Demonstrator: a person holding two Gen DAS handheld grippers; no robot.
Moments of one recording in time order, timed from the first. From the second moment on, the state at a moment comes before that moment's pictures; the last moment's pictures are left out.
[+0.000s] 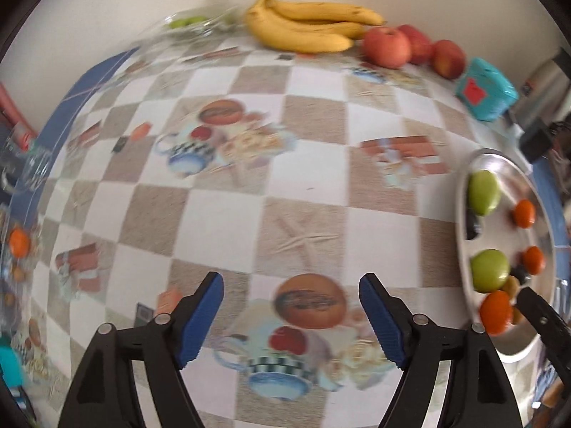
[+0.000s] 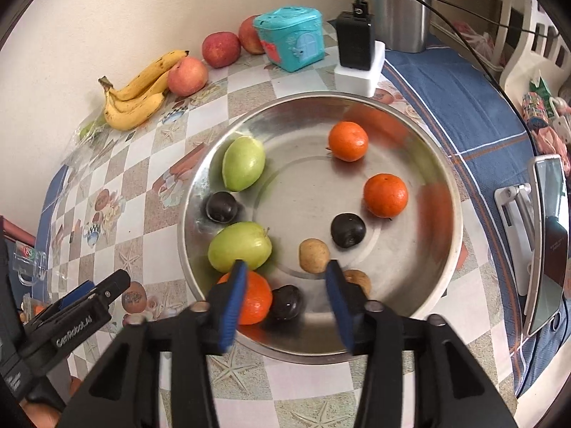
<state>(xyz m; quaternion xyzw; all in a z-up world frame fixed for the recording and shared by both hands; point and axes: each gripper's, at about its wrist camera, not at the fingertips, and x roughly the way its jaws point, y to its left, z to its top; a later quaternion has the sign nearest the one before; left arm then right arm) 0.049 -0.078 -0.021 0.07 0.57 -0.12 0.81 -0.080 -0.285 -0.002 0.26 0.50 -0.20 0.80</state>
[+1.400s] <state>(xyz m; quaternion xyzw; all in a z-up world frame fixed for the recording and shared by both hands) -0.016 -0.031 0.010 0.16 0.51 -0.08 0.84 -0.121 -0.203 -0.001 0.16 0.49 -0.18 0.84</state>
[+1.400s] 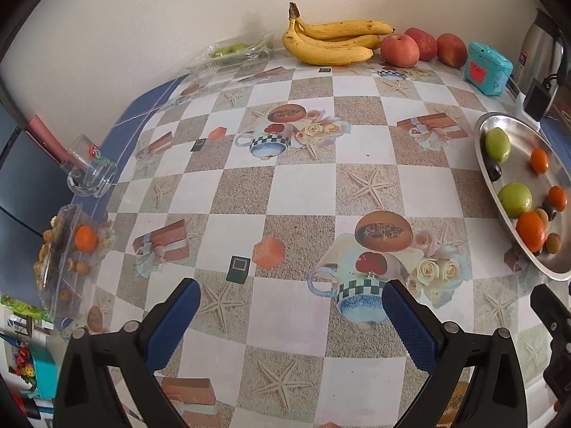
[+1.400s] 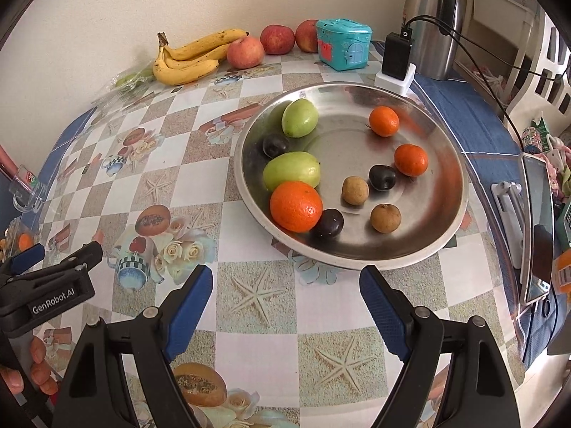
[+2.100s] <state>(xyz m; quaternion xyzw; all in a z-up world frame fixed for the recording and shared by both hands) -0.018 -0.023 0.008 0.12 0.54 -0.09 0.82 -0.123 -0.209 0.001 0.16 0.49 -0.19 0.84</state>
